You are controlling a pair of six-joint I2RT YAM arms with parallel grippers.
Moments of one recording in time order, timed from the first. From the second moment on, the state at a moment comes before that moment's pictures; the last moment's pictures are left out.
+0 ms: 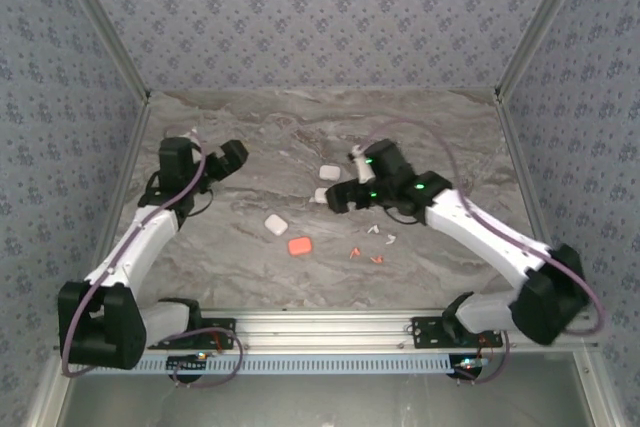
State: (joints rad) left arm -0.10 1.16 0.77 -0.14 0.27 -0.68; right arm 0.71 1.37 1.08 -0.56 -0.10 0.31
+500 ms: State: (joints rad) left arm 0.13 1.04 0.65 -0.24 0.33 -0.72; right arm 1.03 2.05 1.62 -0.71 0.02 0.25
